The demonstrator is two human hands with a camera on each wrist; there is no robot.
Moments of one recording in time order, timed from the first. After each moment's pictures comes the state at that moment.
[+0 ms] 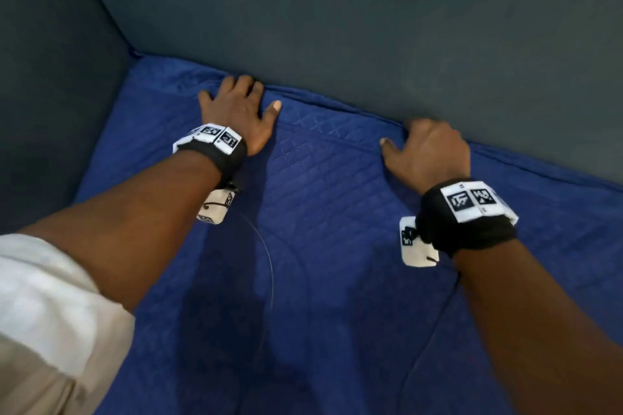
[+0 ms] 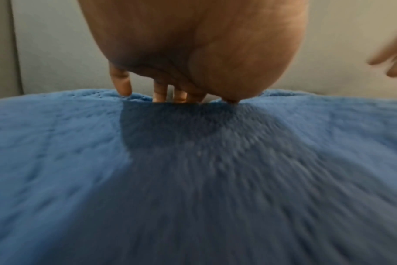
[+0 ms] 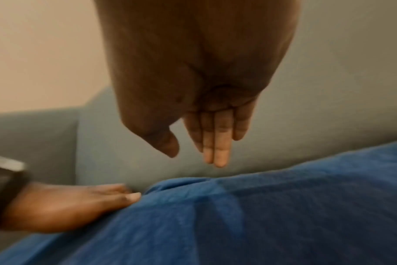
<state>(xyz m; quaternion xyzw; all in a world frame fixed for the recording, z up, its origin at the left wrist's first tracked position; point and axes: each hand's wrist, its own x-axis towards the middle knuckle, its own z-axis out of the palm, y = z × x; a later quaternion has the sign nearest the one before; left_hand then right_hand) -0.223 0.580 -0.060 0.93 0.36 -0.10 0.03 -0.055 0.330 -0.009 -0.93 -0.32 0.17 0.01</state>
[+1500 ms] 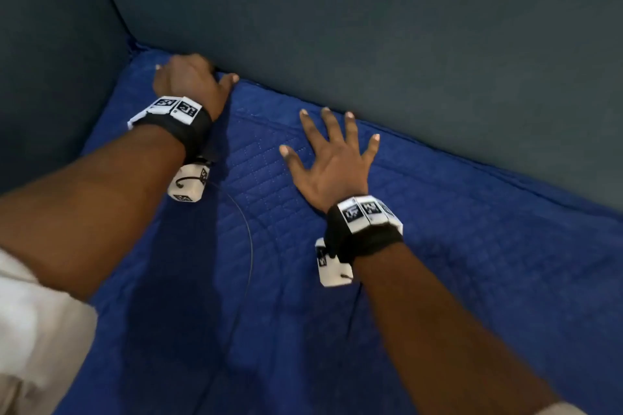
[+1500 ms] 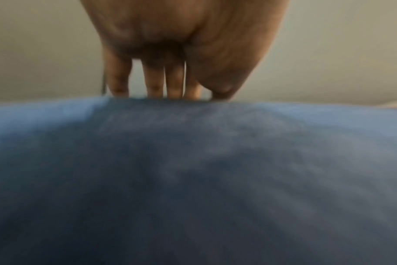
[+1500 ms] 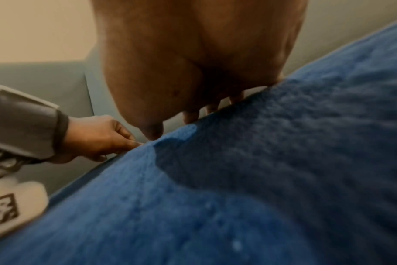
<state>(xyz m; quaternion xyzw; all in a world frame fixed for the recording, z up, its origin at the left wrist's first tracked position) -0.246 0.668 -0.052 0.87 0.49 -0.05 0.08 -0.160 0.434 -0.072 -0.90 -0.39 0.17 0.12</state>
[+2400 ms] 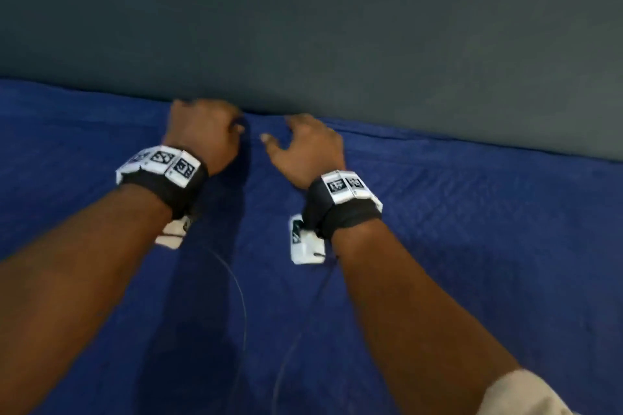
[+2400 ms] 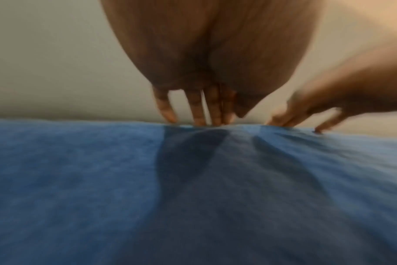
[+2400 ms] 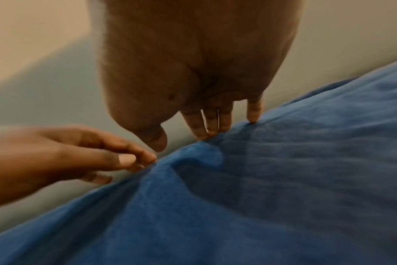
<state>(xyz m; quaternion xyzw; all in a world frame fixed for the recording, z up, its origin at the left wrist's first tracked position) -0.117 0.412 -0.031 0.98 0.19 -0.05 0.09 -0.027 0.237 -0.038 -0.93 -0.29 0.15 0.16</state>
